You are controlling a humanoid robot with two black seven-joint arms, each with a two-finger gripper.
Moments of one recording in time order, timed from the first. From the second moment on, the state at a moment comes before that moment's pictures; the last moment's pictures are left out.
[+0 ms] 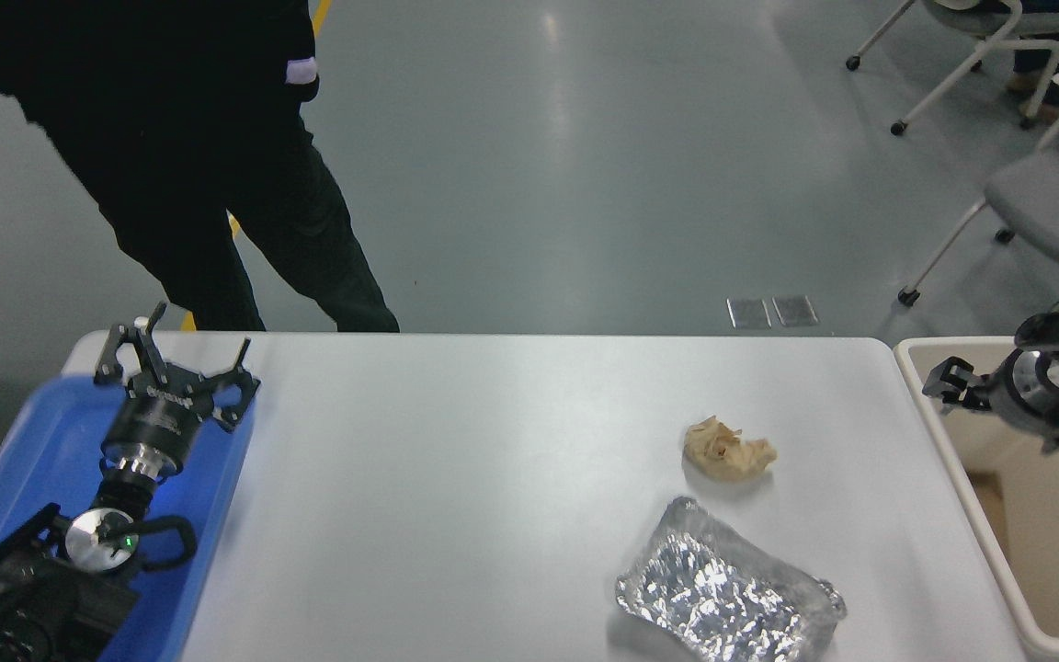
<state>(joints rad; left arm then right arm) -0.53 0.23 -1.13 -0.31 -0.10 -0.79 -0.16 1.85 -0.37 -1.31 1.30 0.08 0.35 -0.34</state>
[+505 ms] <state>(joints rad) -0.53 0.23 -1.13 -0.31 -0.10 -0.79 -0.16 2.18 -0.16 -1.26 1.39 0.17 0.74 -0.34</state>
